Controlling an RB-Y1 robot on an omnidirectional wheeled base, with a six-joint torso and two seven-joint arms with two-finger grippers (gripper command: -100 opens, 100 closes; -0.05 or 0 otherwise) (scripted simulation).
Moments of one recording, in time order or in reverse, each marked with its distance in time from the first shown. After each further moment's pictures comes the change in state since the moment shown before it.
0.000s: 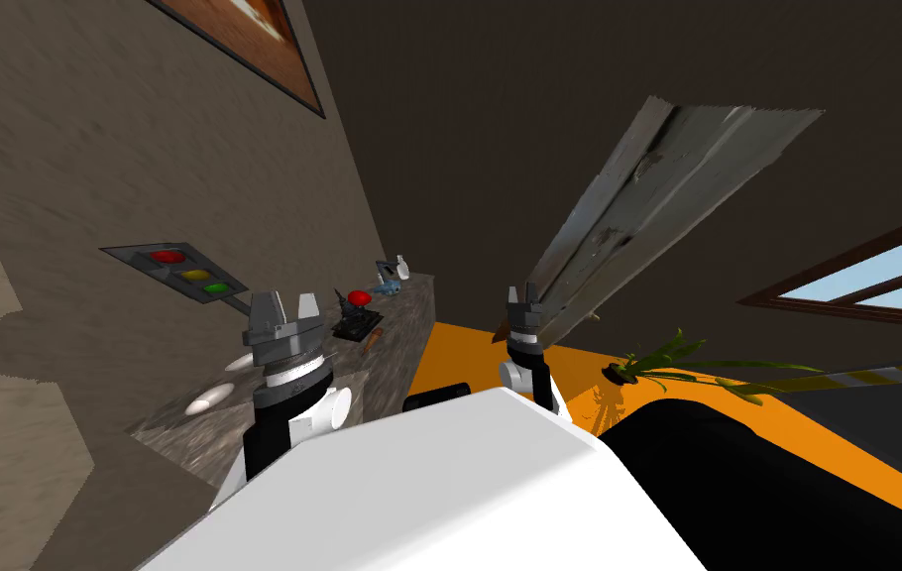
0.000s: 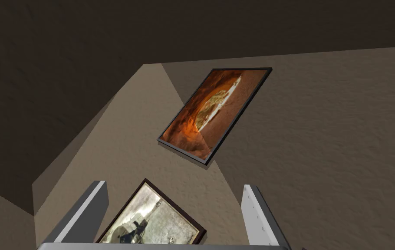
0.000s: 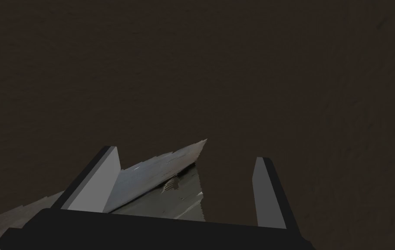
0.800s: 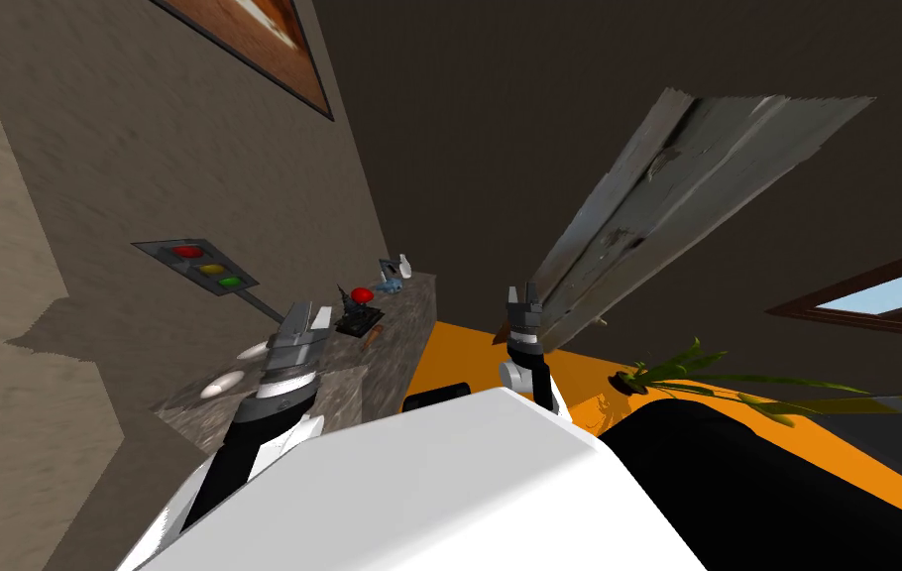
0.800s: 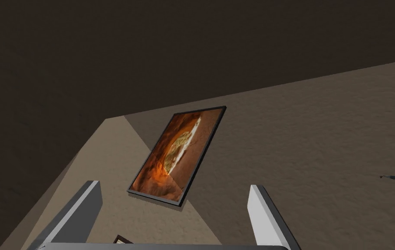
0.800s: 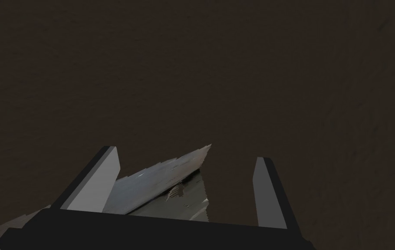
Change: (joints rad) left arm 0.117 0.229 0.024 -0.010 -0.016 0.107 0.070; right arm 0.000 0.000 0.000 0.000 0.000 0.000 0.000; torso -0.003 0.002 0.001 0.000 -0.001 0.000
